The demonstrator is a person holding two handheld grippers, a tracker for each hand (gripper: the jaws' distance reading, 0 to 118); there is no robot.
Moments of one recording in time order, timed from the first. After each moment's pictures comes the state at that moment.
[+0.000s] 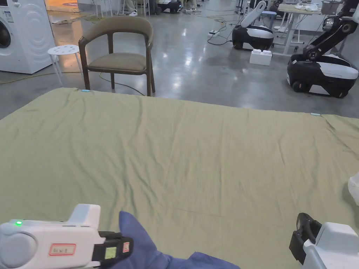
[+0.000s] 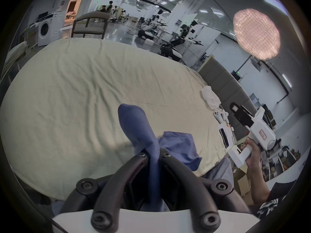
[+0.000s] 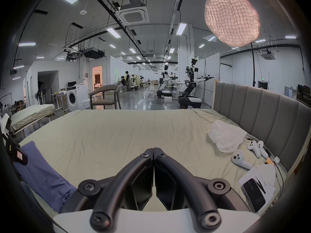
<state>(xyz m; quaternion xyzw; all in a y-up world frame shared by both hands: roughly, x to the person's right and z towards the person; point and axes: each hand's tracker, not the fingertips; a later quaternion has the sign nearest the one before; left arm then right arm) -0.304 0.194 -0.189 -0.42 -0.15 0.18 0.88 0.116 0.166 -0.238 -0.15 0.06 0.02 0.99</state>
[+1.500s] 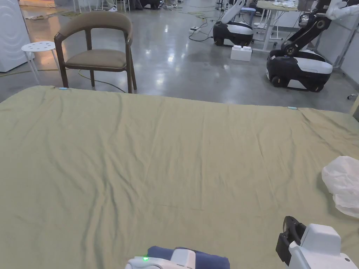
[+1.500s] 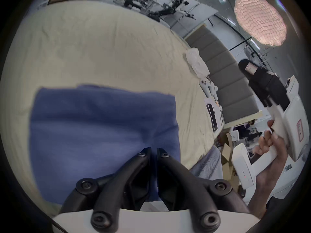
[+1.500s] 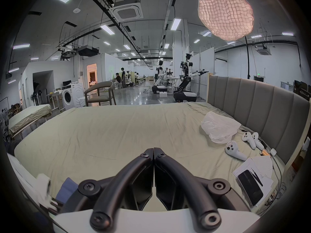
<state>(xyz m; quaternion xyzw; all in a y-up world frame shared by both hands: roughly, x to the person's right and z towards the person) -0.117 0.056 -0.236 -0.53 -0.25 0.23 0.77 0.139 0.153 -0.226 -0.17 0.03 0.01 0.98</state>
